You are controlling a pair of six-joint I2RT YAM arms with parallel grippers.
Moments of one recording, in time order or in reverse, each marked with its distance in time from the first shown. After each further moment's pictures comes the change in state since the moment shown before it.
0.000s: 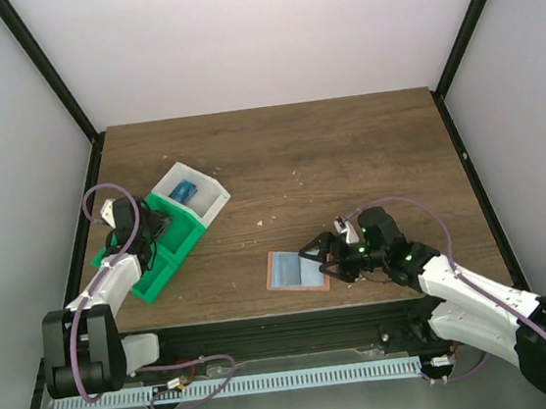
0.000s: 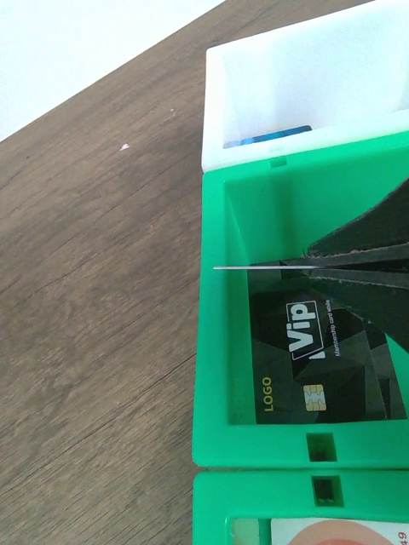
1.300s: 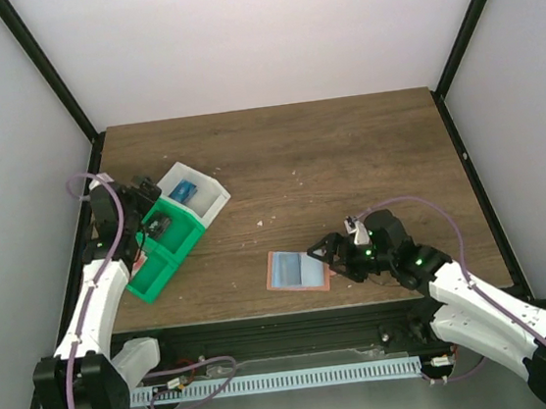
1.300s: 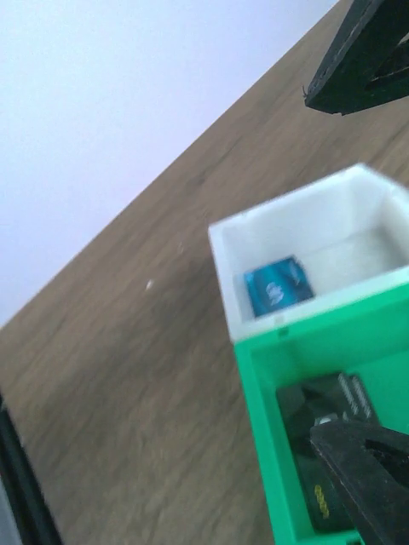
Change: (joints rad) left arm 0.000 -0.174 0.163 -0.186 0.109 0.131; right arm 0.000 -0.136 0.015 -0.166 0.119 -0.038
